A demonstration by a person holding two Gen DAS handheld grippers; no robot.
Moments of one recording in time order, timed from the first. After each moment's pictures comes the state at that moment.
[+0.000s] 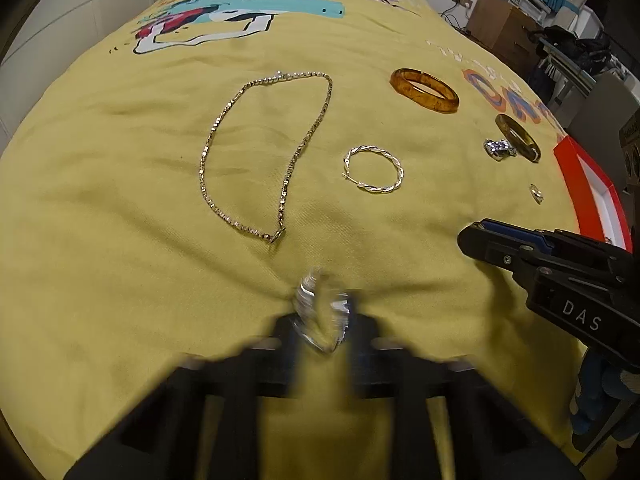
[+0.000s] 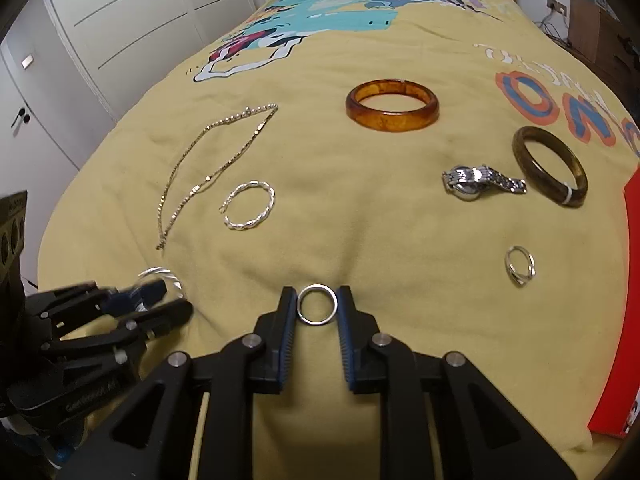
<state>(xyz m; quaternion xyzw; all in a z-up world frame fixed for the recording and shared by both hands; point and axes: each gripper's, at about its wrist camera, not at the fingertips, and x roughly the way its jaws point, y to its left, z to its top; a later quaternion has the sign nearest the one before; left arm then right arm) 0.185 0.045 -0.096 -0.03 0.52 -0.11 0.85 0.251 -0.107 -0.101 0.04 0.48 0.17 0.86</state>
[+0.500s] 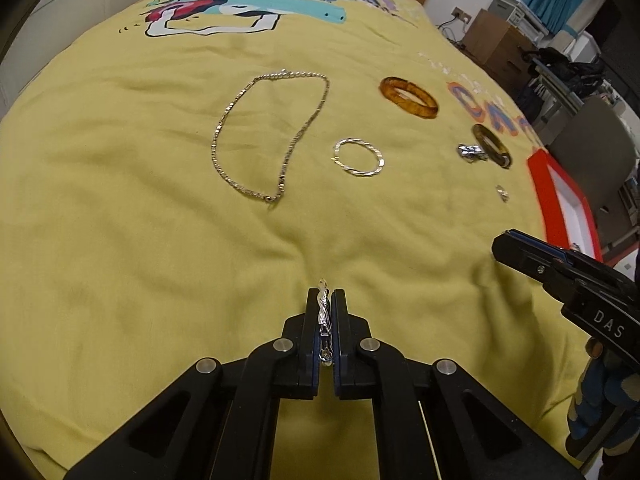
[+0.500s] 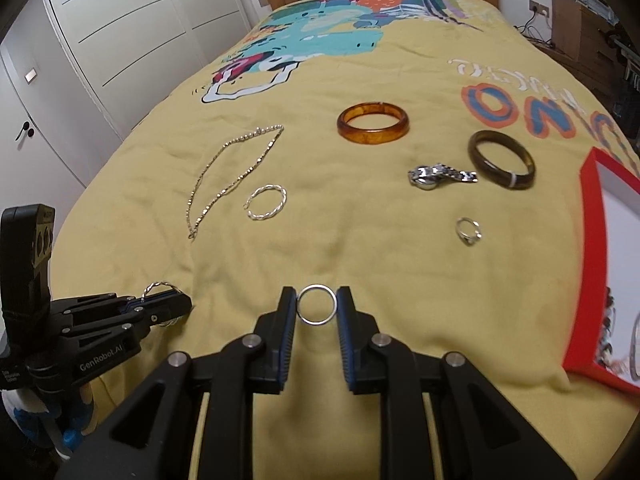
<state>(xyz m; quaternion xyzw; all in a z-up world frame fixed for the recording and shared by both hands) 0.152 0.057 -0.080 -0.08 0.52 -0.13 0.84 0.203 -0.123 -0.067 0.05 0.46 0.16 0.87</state>
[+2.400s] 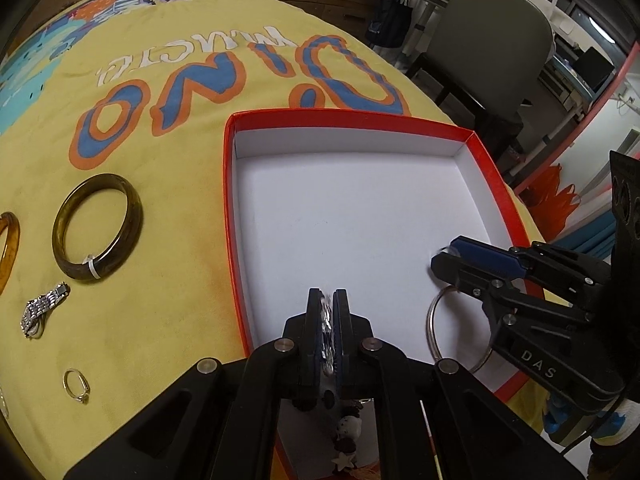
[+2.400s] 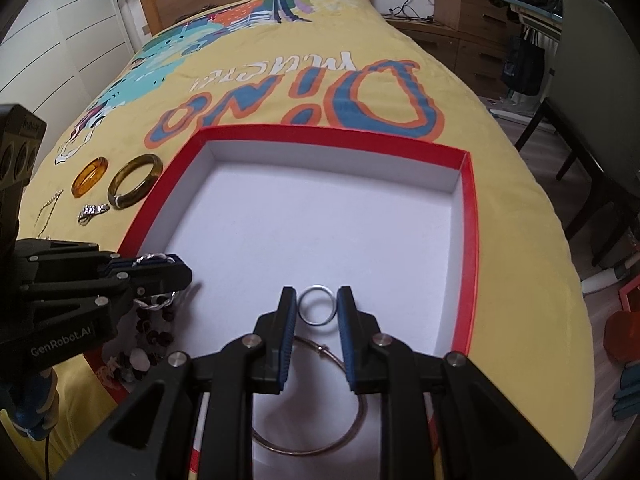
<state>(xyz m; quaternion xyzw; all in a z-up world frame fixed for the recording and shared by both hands) 0.234 -0.300 -0.068 0.05 0.52 -0.33 0.78 0.220 -0.431 -0.084 0.06 0.46 -0.01 0.88</state>
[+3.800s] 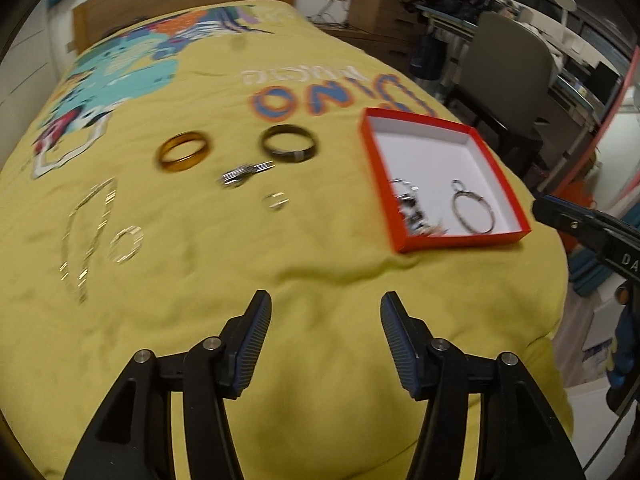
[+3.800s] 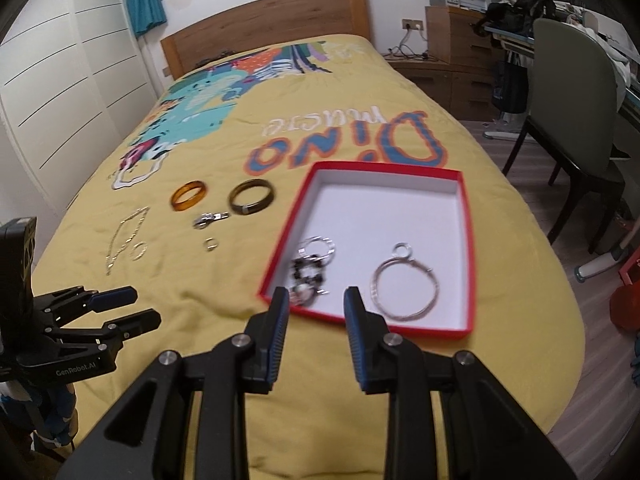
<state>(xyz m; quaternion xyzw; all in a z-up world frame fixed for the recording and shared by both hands) 0.115 -0.131 -0.011 0.05 0.47 -0.24 0.85 0.091 -0.337 0.012 0.09 0.39 0.00 0.91</state>
